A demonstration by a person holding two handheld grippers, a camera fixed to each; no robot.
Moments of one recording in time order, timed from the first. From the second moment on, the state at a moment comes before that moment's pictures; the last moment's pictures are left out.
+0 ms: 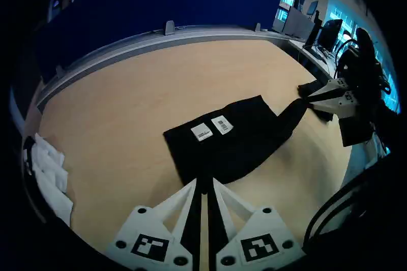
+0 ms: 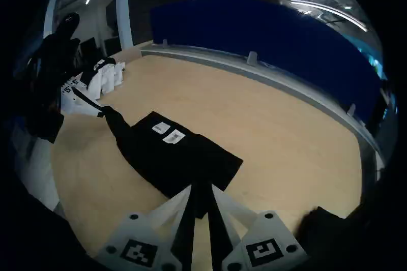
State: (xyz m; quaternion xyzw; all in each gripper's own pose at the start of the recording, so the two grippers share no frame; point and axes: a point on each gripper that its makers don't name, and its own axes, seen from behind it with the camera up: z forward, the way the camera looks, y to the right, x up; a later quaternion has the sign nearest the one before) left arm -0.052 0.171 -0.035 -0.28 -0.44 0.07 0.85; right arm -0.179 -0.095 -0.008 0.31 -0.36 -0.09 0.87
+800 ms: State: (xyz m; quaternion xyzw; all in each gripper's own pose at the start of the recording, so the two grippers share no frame) left arm -0.111 0.177 0.026 -0.28 -0.47 0.10 0.83; right arm -0.225 -0.088 0.047 0.27 -0.39 -0.07 0.88
